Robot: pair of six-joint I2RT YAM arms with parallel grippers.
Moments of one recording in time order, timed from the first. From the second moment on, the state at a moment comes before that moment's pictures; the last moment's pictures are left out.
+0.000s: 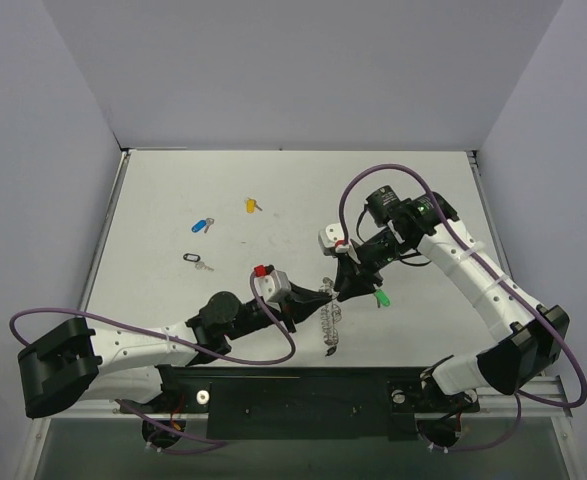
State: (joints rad) left arm -1.13 1.17 0.42 0.95 0.10 -0.20; right arm 0.54 1.41 1.40 -1.34 -0.90 -1.13
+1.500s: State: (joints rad) left arm -1.13 1.15 0.36 1.03 0.02 -0.28; right arm 0.57 1.41 1.38 -1.31 -0.89 -1.03
